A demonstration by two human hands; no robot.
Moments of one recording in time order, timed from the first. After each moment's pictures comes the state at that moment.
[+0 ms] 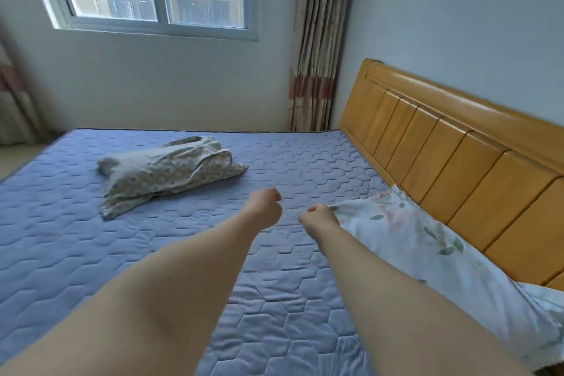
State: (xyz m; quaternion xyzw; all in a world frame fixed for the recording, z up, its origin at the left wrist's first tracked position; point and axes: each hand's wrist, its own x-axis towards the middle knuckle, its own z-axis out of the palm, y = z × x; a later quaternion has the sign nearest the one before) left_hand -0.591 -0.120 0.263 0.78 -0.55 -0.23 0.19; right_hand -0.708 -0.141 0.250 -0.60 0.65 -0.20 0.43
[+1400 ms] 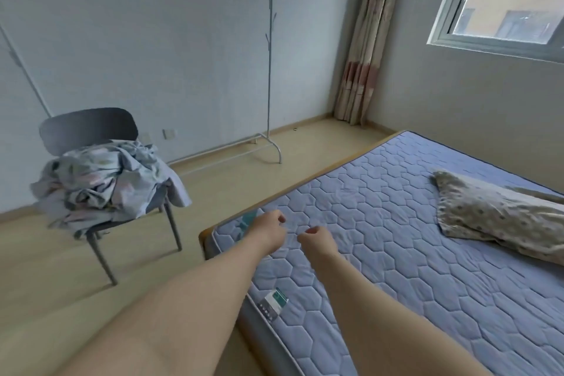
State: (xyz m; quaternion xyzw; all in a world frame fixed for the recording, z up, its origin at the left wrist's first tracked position) left_hand -0.058 0.525 0.218 0.94 -0.08 -0.15 0.30; right_hand -0.098 0.422 0.202 -0.80 0.29 0.06 0.51
